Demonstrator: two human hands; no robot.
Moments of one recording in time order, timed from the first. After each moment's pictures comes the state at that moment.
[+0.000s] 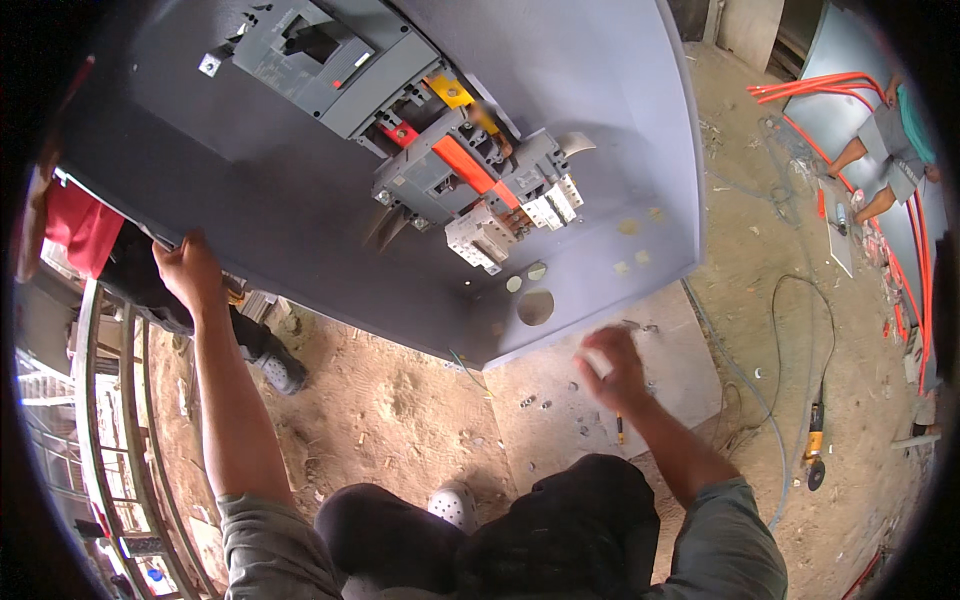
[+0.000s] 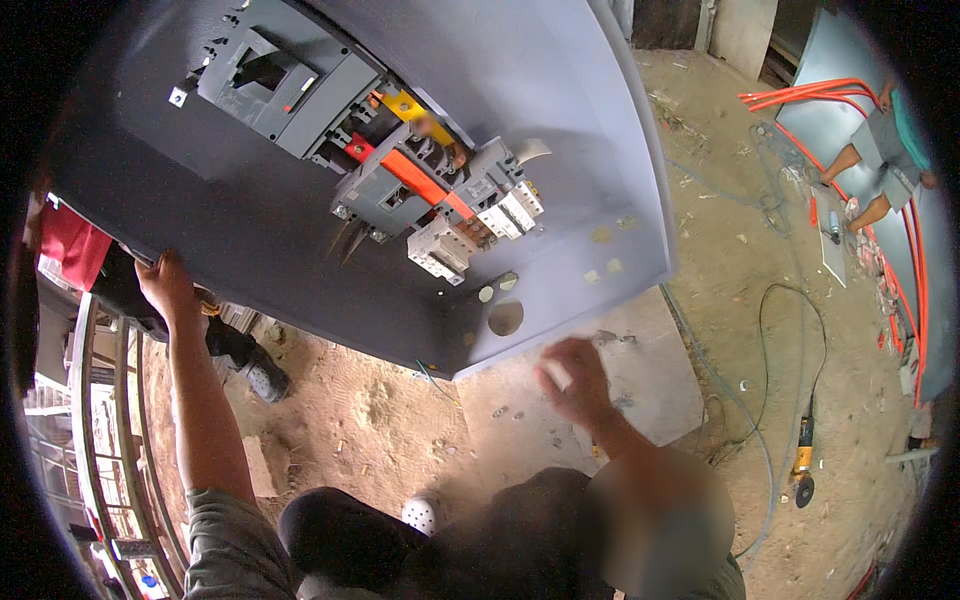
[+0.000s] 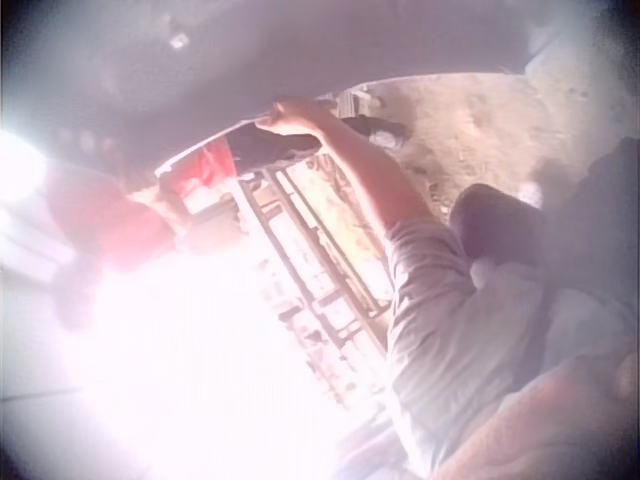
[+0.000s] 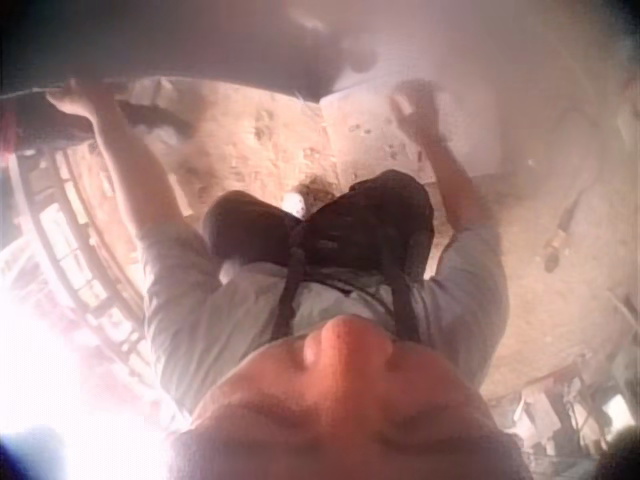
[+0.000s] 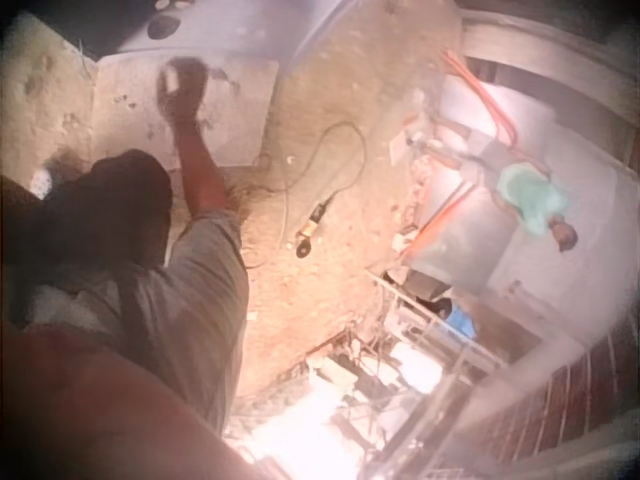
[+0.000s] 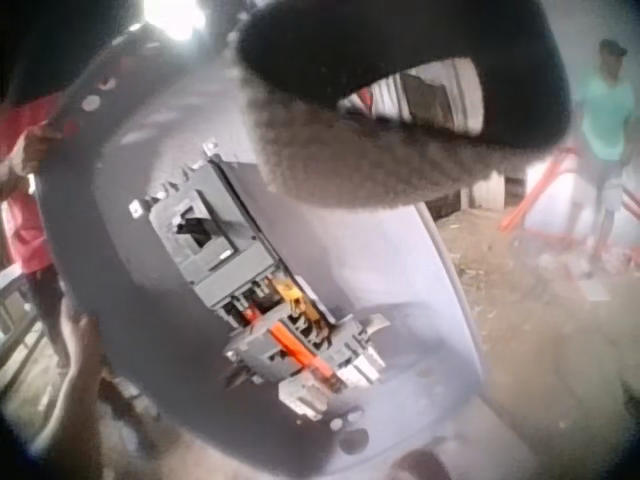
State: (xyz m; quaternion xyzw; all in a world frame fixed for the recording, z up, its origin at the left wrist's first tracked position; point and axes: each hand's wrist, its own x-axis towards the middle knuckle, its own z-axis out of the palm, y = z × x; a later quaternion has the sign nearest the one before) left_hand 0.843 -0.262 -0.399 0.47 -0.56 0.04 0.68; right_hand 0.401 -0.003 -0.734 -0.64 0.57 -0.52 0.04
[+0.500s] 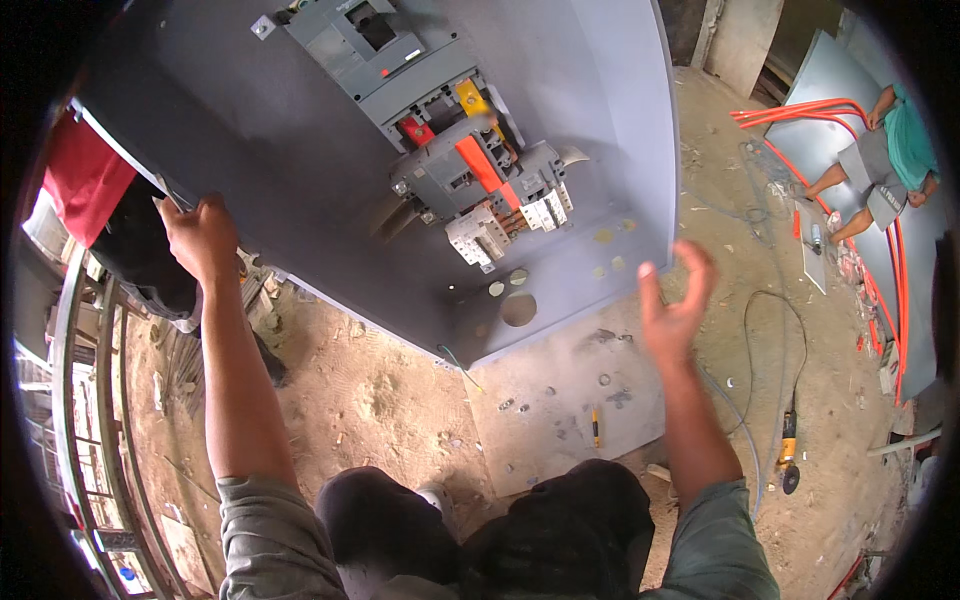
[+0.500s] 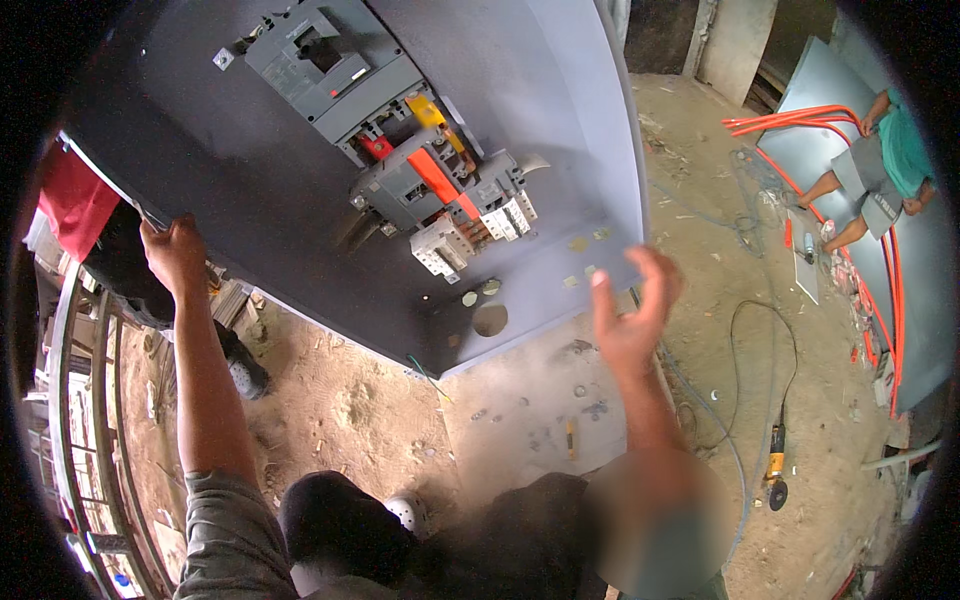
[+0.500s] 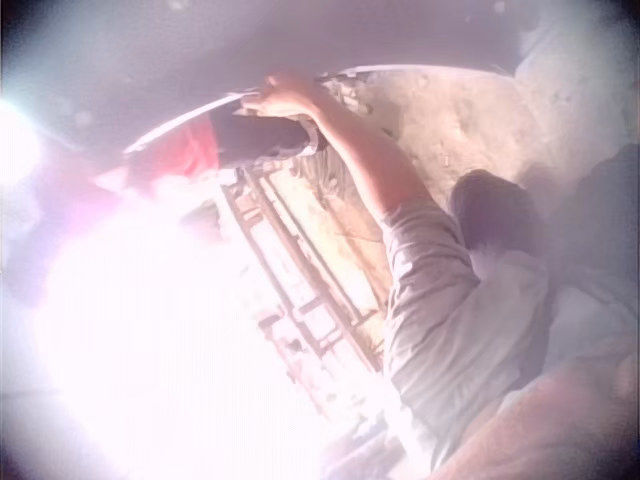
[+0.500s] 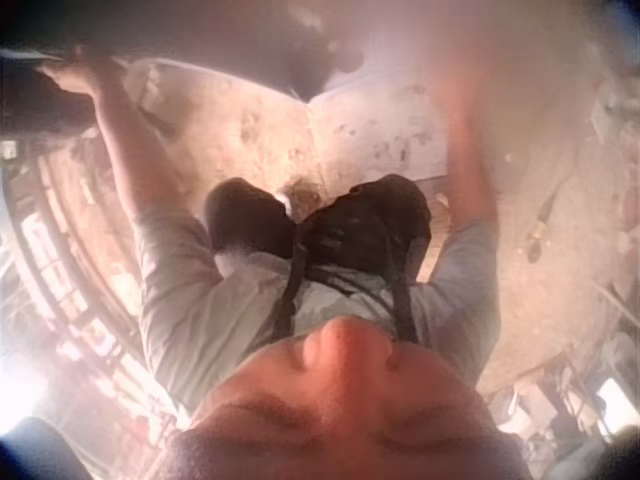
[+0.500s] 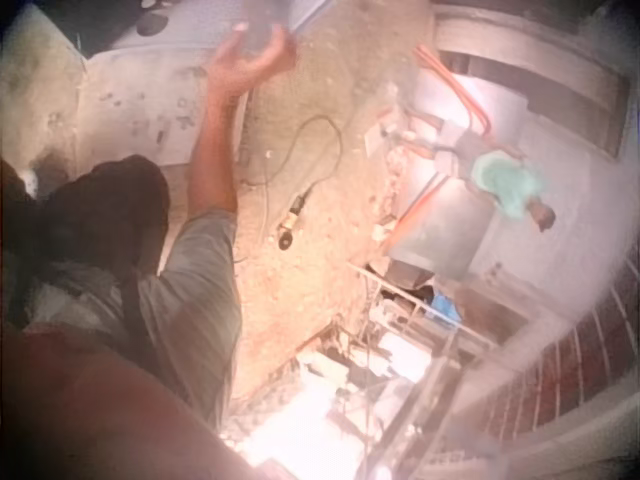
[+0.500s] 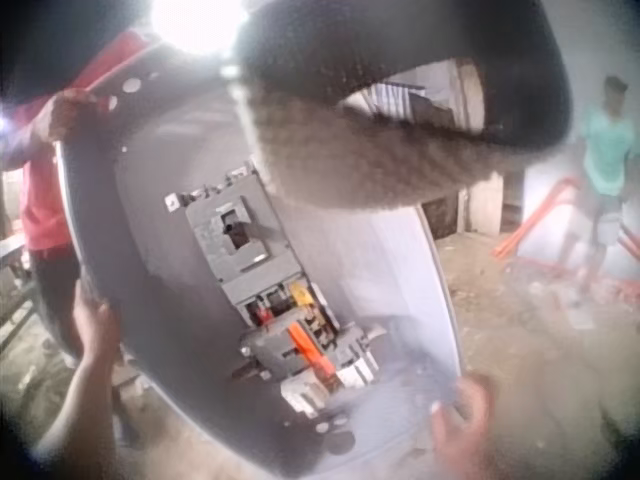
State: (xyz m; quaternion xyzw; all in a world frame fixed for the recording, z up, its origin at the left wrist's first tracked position) left_hand 0.829 -0.232 -0.381 0.59 -0.51 0.13 0.61; right_hand 0.365 -0.008 -0.580 -0.51 0.59 -0.59 -0.21
